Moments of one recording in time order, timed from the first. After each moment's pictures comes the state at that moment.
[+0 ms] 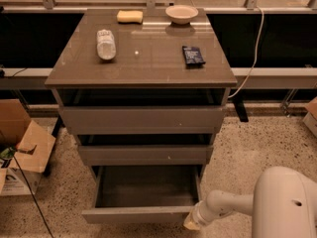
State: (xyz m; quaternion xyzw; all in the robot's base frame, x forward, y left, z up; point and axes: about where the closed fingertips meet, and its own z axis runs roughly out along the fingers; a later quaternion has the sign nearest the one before) arm 0.459 -0.156 0.164 -0.54 0.81 0.18 0.13
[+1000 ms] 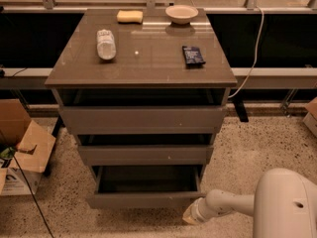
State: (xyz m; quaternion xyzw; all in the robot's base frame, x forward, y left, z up) arm 0.481 -0.153 0.163 -0.53 0.82 0.17 0.17
